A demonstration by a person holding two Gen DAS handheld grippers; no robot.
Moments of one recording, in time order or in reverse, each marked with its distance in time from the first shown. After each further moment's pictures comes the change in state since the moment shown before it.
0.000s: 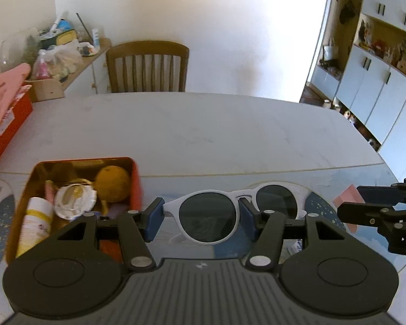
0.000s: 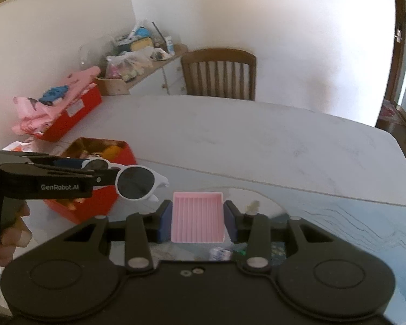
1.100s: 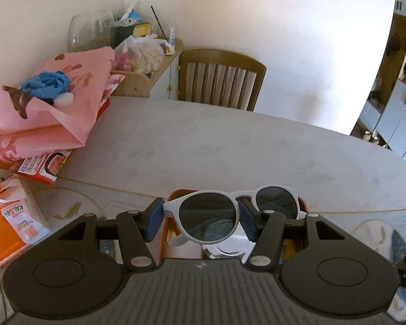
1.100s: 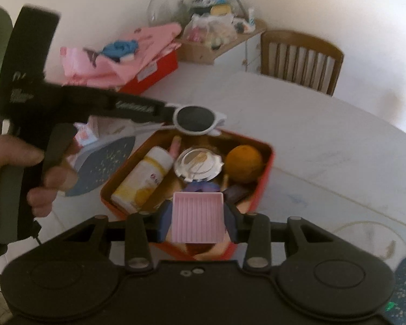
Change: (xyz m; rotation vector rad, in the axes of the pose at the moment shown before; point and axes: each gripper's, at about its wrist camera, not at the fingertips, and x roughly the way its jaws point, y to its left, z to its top) left arm 0.018 0.205 0.026 -0.139 -0.035 0.116; right arm 0.109 0.194 0.032 -0.161 0.147 0.130
